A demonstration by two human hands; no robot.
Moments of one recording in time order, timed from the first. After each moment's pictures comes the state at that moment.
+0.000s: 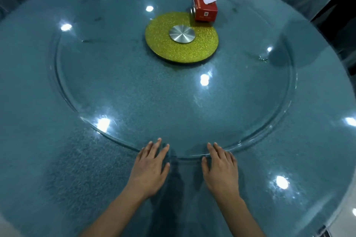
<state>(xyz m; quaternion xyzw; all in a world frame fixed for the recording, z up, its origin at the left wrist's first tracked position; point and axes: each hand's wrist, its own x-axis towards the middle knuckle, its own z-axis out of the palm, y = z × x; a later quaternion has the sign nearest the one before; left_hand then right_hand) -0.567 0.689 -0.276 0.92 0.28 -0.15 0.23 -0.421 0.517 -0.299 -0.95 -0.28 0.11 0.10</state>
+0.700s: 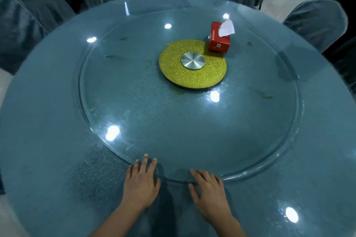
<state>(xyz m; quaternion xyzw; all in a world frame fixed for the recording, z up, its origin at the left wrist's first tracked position) -0.560 0.706 -0.262 0.87 0.40 -0.22 0.18 -0.405 0.534 -0.281 -0.88 -0.45 0.11 0.11</state>
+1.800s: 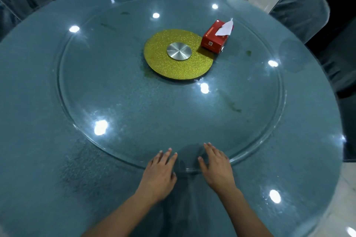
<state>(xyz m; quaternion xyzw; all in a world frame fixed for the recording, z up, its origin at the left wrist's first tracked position) -0.499 0.664 -0.261 0.92 0.27 -0.15 0.23 -0.331 0.529 -0.266 -0.91 -0.35 0.20 0.10</state>
